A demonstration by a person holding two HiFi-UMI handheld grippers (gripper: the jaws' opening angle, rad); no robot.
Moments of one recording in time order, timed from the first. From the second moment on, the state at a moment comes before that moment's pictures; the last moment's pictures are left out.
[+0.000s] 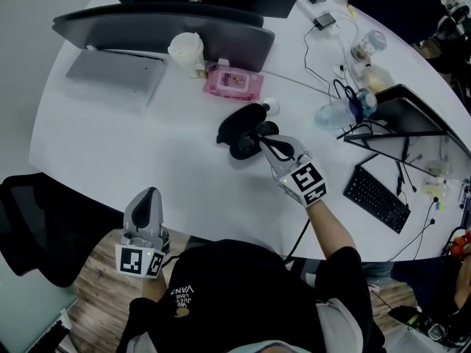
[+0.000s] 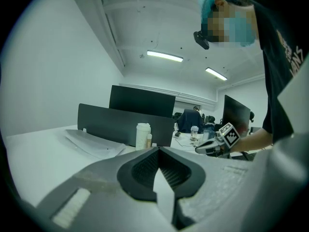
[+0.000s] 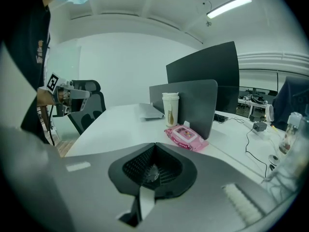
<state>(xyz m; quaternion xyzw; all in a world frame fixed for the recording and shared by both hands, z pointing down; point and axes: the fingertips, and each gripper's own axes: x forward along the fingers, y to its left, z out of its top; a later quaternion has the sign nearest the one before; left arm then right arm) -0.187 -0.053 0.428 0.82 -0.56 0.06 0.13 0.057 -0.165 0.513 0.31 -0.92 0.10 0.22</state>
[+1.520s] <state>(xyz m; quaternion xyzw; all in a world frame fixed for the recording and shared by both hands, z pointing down) -0.183 -0.079 0.462 0.82 -0.54 0.08 0.17 0.041 -0.178 0.608 0.13 -0.88 -0.07 0.46</state>
